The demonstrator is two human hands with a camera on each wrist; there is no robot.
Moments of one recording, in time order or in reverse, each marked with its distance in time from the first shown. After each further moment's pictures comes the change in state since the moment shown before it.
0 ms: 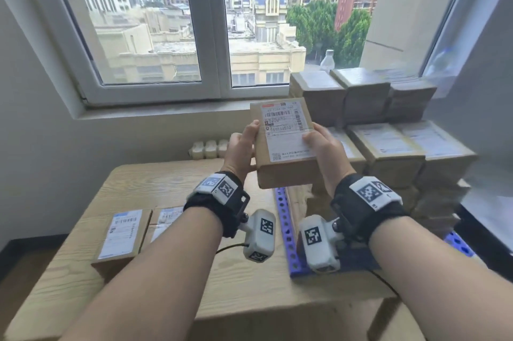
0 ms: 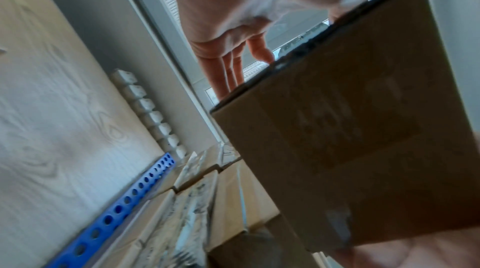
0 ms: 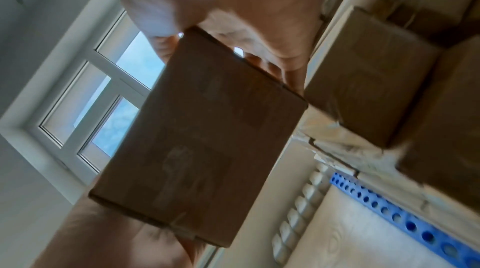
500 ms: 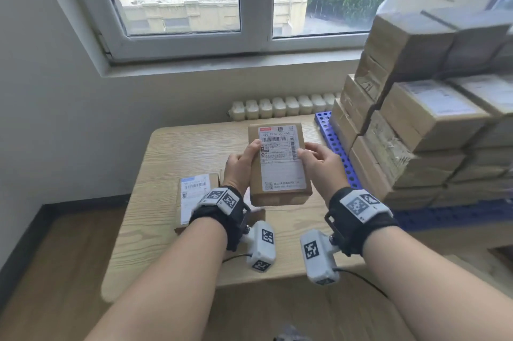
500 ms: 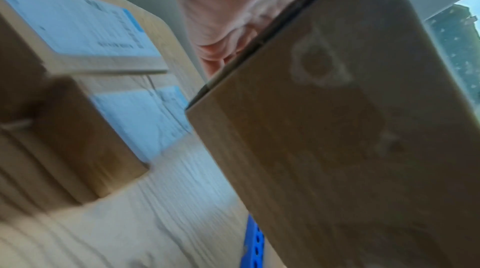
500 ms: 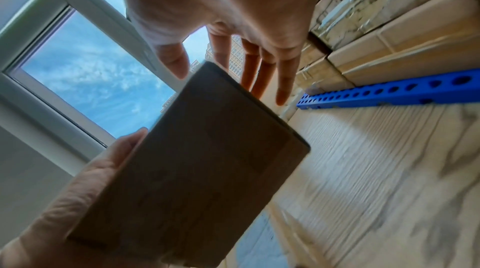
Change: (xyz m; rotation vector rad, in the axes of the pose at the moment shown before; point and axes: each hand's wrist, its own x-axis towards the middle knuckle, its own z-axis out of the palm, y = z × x) left_hand 0.008 -0.081 -0.230 0.074 0.096 -0.232; right_hand -0.038 0.113 0.202 -0.205 0.092 0.151
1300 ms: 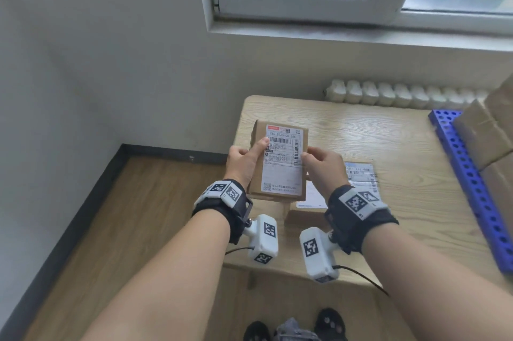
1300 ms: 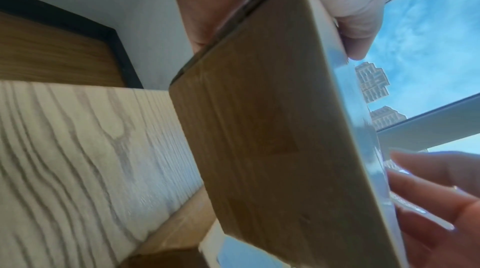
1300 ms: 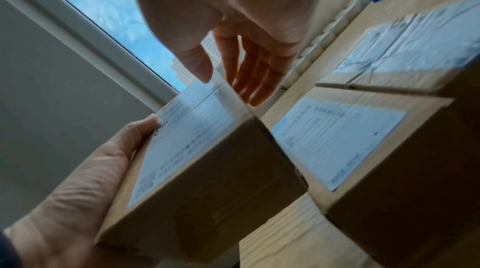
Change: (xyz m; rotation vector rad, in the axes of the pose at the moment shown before) left_hand 0.028 -0.022 -0.261 0.078 0.279 -0.108; right_hand -0.041 -0.009 0.259 -0.196 -0.277 0.046
